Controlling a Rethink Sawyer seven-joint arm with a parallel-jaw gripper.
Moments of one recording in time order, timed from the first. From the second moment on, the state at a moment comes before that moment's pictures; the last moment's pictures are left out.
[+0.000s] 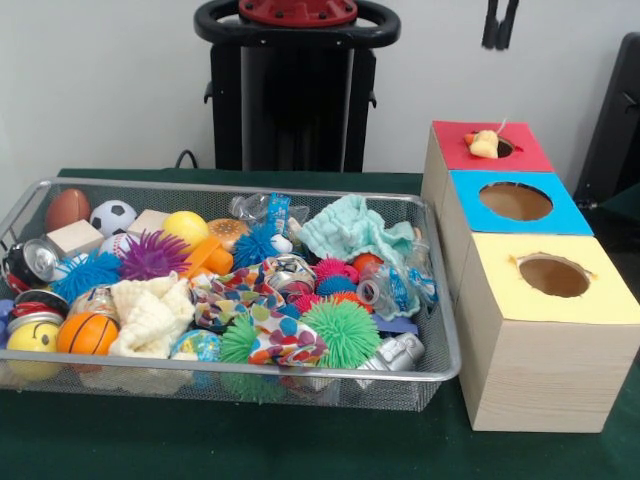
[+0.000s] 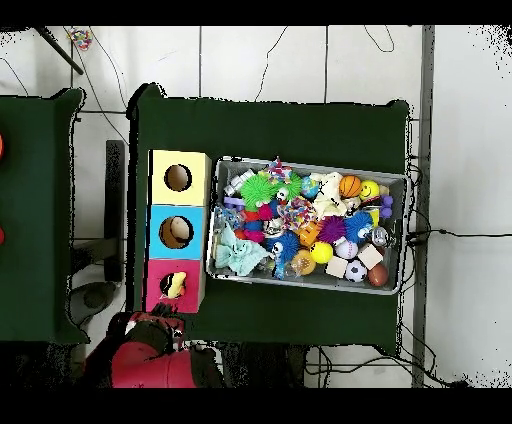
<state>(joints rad) 0.18 -1.22 -0.05 2.17 -0.18 0.46 2.22</state>
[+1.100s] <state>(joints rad) 0.30 -1.20 -0.06 2.14 -0.25 0.49 2.22</state>
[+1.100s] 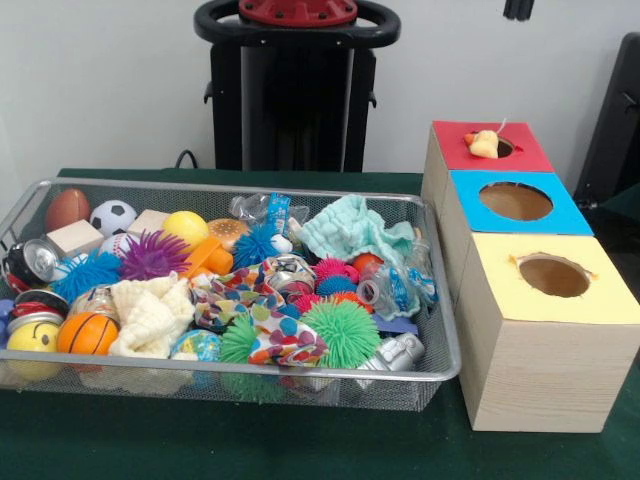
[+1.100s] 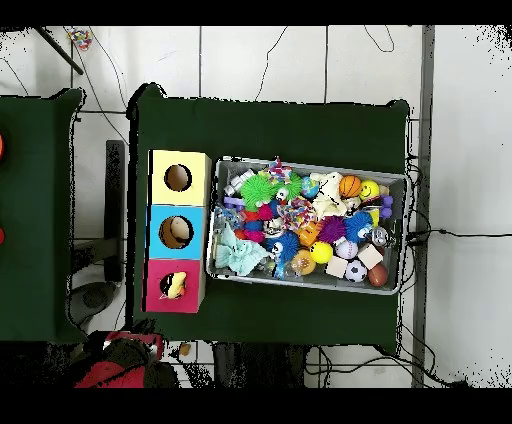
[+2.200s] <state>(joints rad) 0.39 -0.82 -0.21 2.14 -0.26 0.09 2.22</state>
